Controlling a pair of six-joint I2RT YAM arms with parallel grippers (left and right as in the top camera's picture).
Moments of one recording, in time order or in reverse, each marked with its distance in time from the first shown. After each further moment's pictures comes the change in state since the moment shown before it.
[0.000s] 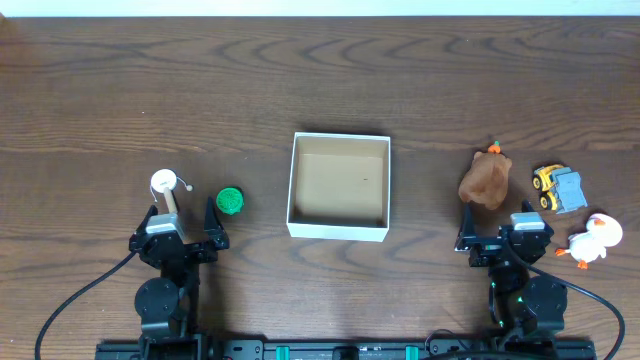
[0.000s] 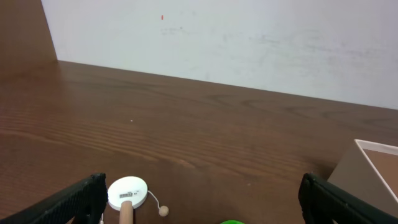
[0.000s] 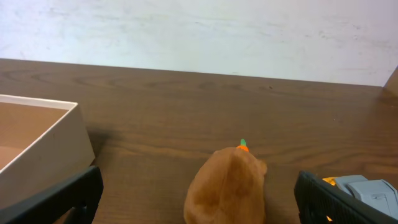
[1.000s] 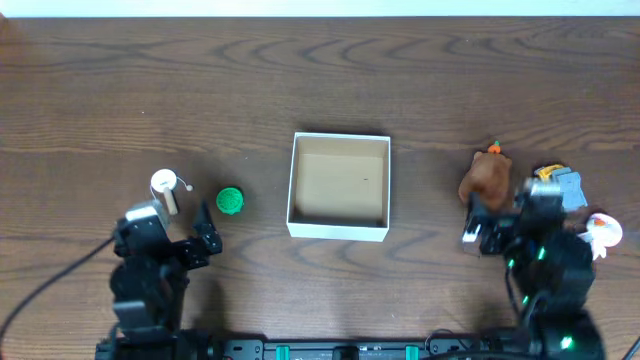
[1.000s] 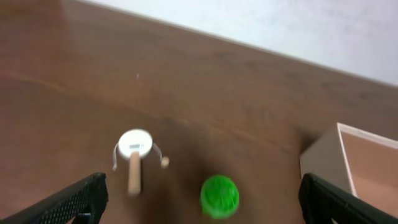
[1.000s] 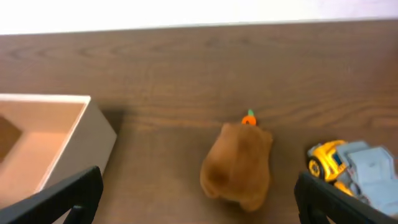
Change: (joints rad) left arm 0.000 0.297 0.450 -0.467 -0.001 -0.110; right arm -0.005 0.518 0.497 -0.330 -0.015 0.111
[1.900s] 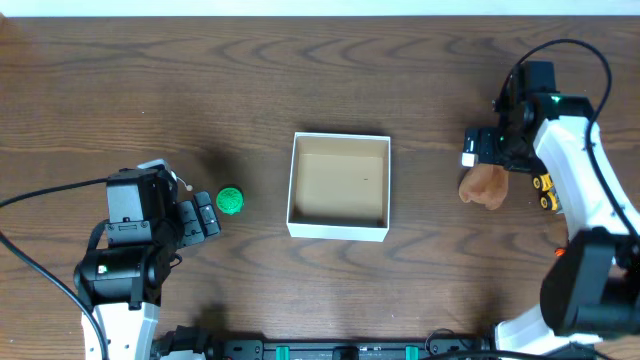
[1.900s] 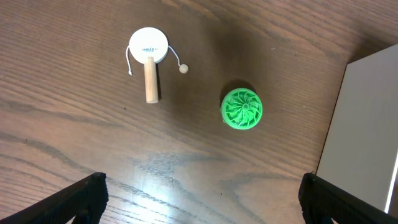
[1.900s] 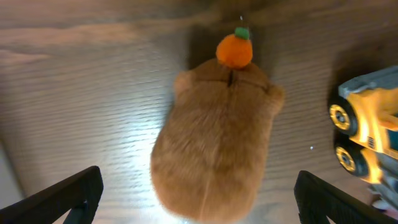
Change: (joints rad) left arm 0.000 0.588 0.401 -0.400 0.000 0.000; right arm -0.079 1.233 0.800 -0.518 0.053 0.033
